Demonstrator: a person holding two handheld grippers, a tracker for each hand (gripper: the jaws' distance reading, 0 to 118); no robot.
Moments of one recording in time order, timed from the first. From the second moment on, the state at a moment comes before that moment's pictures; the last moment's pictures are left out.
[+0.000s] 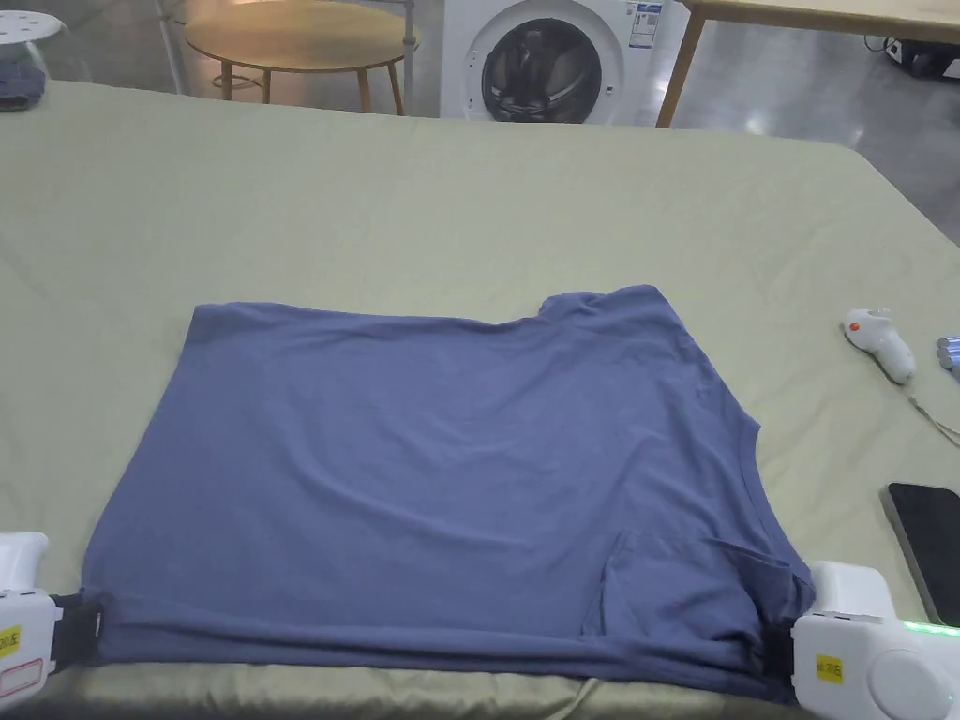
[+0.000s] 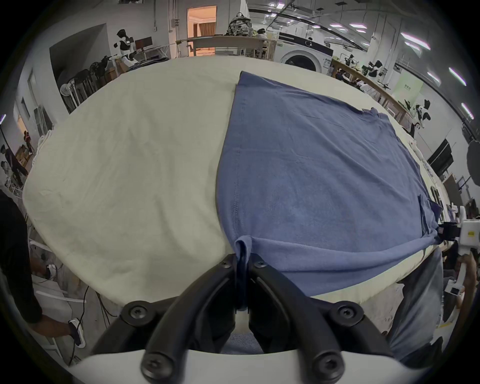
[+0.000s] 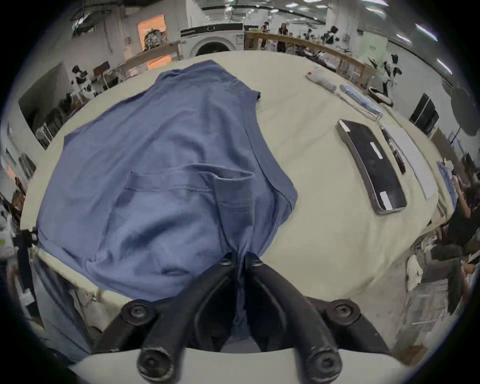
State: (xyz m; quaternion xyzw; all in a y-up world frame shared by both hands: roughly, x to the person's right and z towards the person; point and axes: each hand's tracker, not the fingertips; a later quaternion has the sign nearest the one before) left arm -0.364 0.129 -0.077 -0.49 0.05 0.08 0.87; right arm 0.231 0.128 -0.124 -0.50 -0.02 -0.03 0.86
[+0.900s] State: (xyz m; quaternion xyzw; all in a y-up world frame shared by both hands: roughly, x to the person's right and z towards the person) left arm -0.382 0.214 -0.202 -0.38 0.05 0.09 0.92; right arm 0.206 0.231 -0.244 -0.36 0.00 -0.01 0.93
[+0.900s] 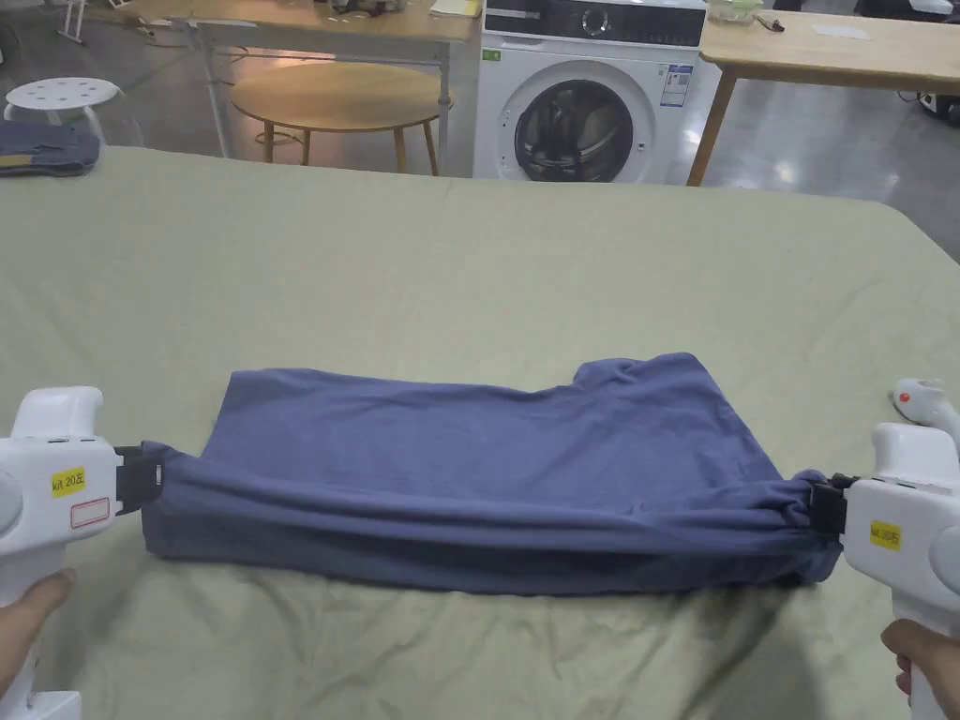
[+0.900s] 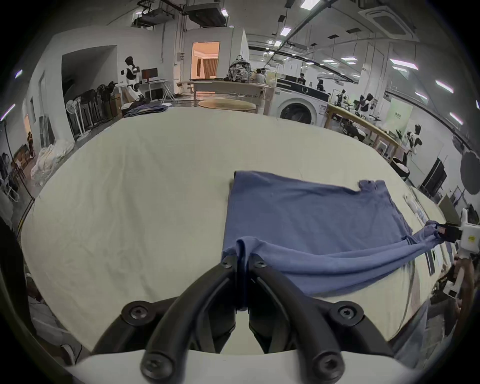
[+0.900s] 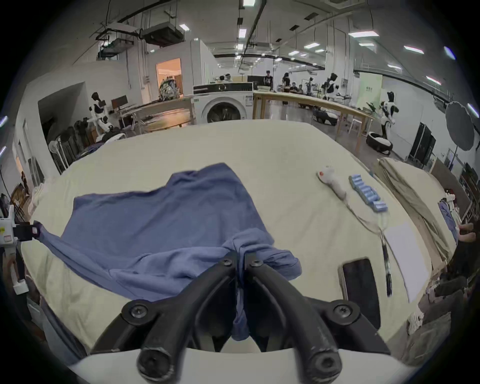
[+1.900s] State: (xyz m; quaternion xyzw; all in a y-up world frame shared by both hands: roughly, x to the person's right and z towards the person) left arm -0.380 0.182 -0.276 -0.37 0.06 0.10 0.92; right arm 0.171 0.188 -0.333 -0.31 -0.01 0.07 0.95
